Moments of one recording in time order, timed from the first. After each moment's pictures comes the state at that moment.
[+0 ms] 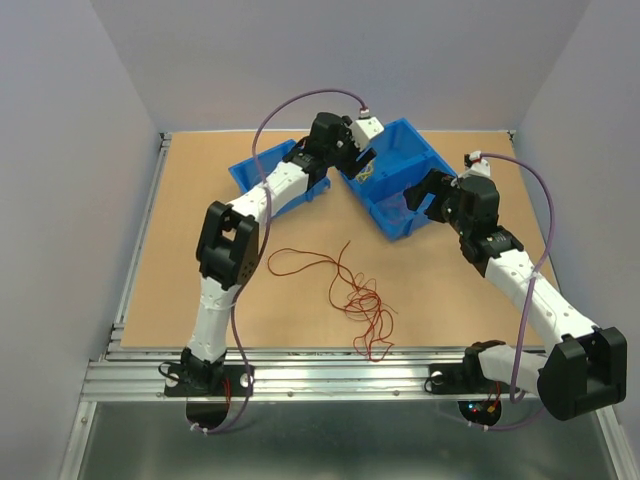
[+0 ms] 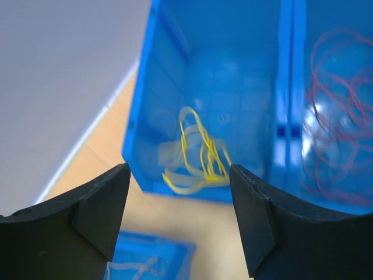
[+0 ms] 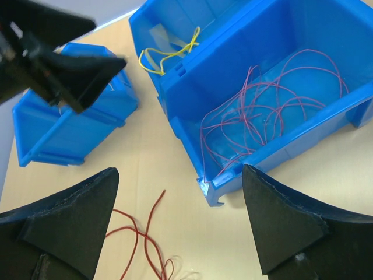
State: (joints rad) left arm -0.57 2.25 2.03 -0.15 0.21 0.41; right arm 0.25 1.14 0.84 -0.02 0.04 0.55
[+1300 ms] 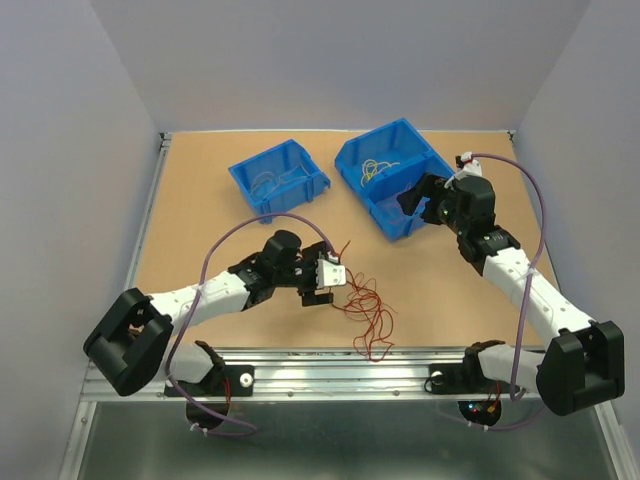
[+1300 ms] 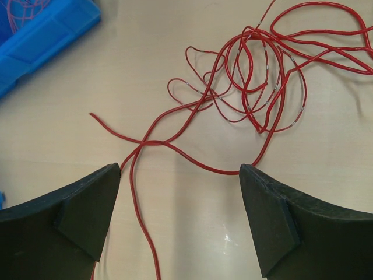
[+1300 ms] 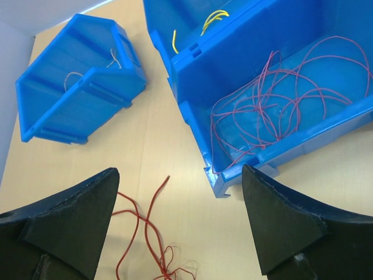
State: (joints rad) left arm -0.75 1.27 0.59 0.09 0.49 0.70; right arm 0.26 1.17 0.84 -0.01 -0.09 0.52
